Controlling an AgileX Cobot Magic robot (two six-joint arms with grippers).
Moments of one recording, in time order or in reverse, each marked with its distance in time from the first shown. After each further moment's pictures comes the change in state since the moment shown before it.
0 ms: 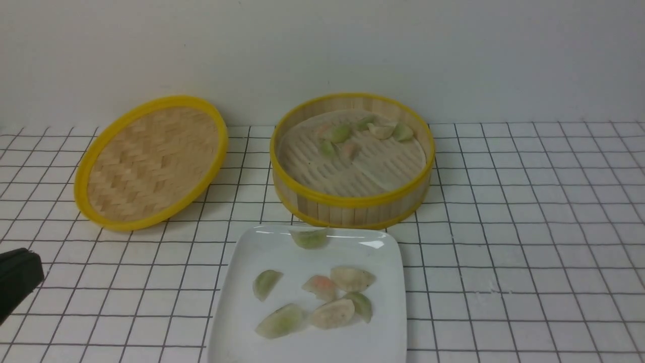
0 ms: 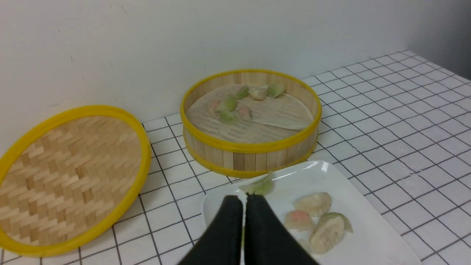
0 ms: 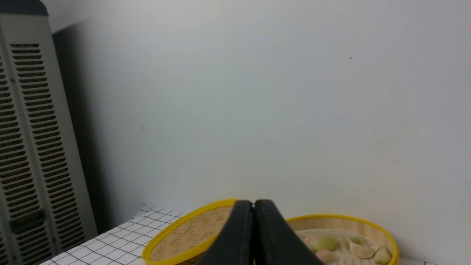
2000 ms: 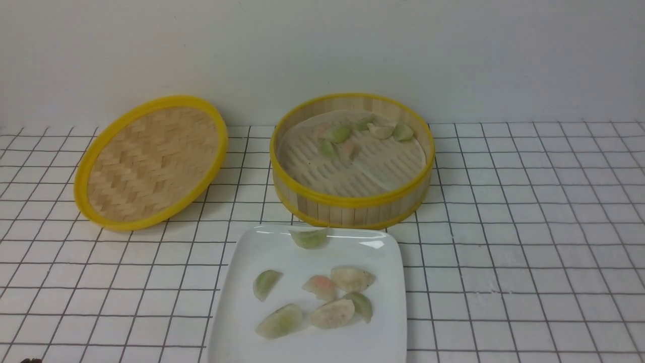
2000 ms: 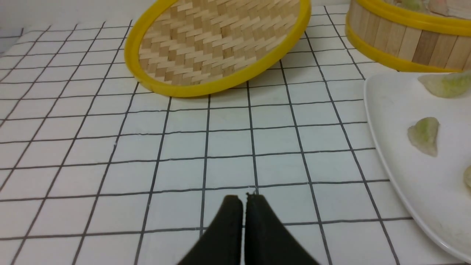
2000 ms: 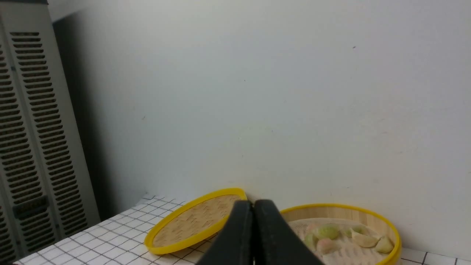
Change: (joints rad) right arm 0.000 -0.001 0.013 0.112 0.023 -0.127; left arm 0.402 -0.339 0.613 0.020 -0.214 0.008
